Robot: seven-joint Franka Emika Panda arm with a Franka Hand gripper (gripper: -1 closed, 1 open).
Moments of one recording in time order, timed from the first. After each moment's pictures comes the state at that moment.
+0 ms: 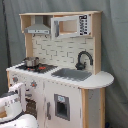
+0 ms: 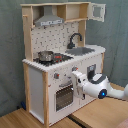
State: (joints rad) arm -0.83 -1.51 1.65 -2.38 -0.49 3.15 1.18
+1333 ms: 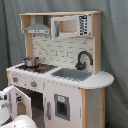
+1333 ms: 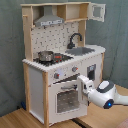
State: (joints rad) arm -0.63 -1.48 1.70 -2.40 -0.49 2.87 1.25
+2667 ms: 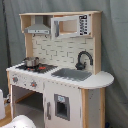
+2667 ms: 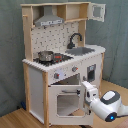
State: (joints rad) arm -0.53 -1.46 1.76 -2.25 -0.39 2.50 1.25
